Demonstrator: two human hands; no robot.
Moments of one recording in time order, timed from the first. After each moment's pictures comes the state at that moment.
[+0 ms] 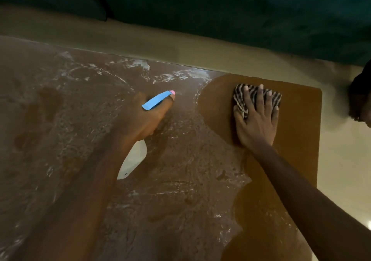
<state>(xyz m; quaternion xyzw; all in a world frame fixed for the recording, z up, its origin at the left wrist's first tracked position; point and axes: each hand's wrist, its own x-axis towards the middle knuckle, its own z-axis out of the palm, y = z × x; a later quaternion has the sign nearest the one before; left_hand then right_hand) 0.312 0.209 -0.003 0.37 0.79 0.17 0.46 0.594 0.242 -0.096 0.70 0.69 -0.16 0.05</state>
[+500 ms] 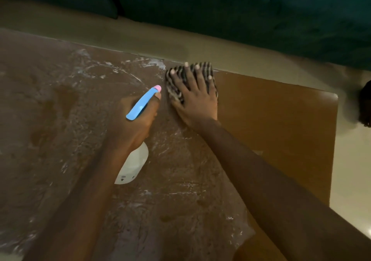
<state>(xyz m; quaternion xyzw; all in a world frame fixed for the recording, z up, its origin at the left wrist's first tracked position) 0.278 0.180 0.017 0.42 0.76 0.33 0.38 0.418 0.266 -0.098 0.52 0.84 -0.16 0.05</state>
